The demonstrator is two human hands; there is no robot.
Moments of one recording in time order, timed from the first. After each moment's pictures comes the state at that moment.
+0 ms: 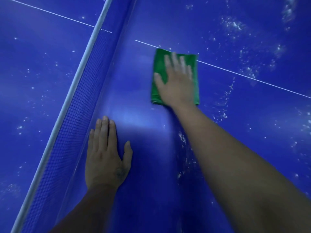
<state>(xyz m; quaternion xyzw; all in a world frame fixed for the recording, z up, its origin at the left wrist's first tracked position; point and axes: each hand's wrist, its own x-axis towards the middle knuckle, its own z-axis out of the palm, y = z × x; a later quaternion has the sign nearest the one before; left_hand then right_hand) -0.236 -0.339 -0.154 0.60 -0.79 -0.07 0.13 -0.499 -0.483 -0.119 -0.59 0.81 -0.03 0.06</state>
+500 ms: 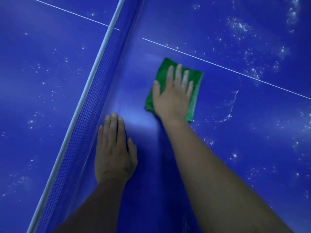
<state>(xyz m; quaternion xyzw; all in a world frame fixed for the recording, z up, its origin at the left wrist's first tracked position) -0.237 -0.340 -0.149 0.61 -0.78 -0.08 0.13 -0.432 -0.451 -0.118 -0.50 0.86 -0.05 0.05</state>
